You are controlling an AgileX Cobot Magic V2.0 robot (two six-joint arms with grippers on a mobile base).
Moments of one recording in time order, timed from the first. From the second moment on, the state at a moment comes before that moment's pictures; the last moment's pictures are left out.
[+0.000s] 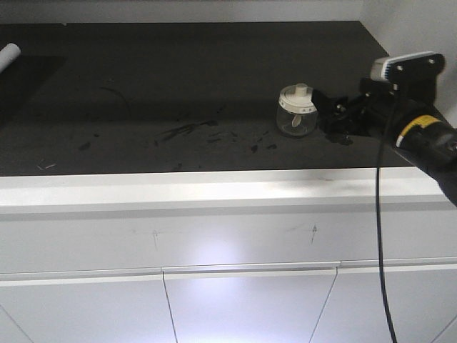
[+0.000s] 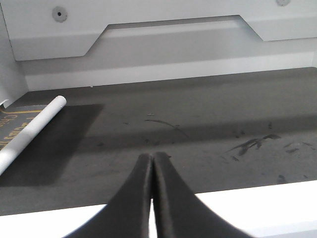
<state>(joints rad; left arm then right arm) -0.01 0.57 -0.31 0.07 -0.15 -0.01 0.08 1.62 -0.92 -0.59 -0.58 0.47</state>
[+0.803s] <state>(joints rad) -0.01 0.57 -0.31 0.07 -0.15 -0.01 0.08 2.16 -1.46 -0.59 -0.61 0.46</state>
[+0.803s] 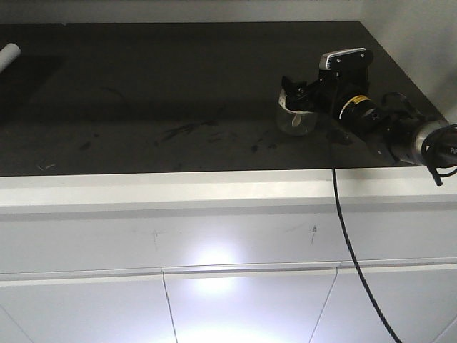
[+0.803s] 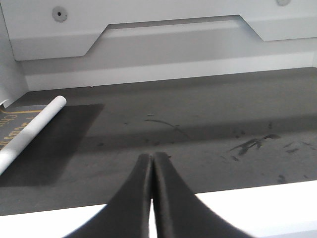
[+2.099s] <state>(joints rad) -0.01 0.57 -0.31 0.07 -0.15 -0.01 0.08 2.00 -1.36 -0.63 -0.57 0.50</state>
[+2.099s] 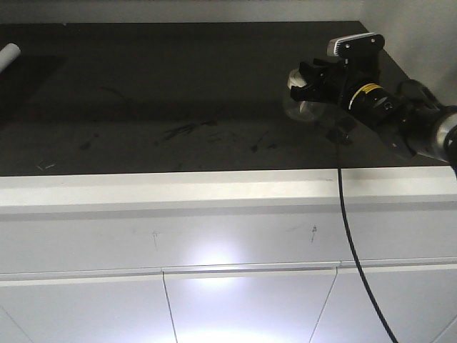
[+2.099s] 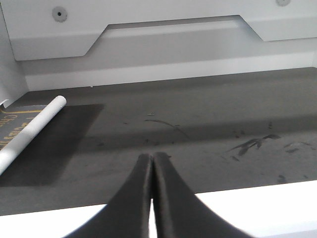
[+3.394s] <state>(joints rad) -0.01 0.57 -0.31 0.07 -0.15 -0.01 0.45 1.22 -0.67 -0.64 -0.57 0.50</state>
